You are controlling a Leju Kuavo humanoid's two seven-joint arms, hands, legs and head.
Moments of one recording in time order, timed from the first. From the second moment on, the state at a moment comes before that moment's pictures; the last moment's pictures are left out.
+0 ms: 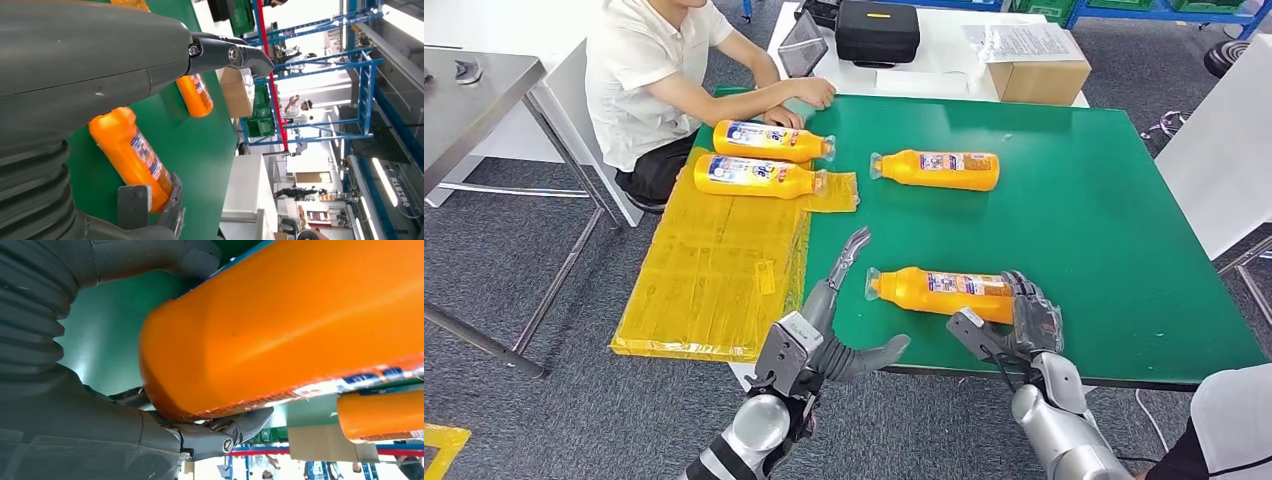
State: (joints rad) left arm -0.24 -0.27 -0.63 -1.19 0.16 0.27 -0.45; right arm -0.41 -0.10 0.11 -0.52 1.08 -0.56 -0.22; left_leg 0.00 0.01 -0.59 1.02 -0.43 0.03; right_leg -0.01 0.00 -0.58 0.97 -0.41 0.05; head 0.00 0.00
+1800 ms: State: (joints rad) left arm -0.04 -0.22 -0.53 -1.27 0.70 0.16 -0.47; right arm -0.10 0.06 0.16 -1.01 0.44 -0.33 -0.53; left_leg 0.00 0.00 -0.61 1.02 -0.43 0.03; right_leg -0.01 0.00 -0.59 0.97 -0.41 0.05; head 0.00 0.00
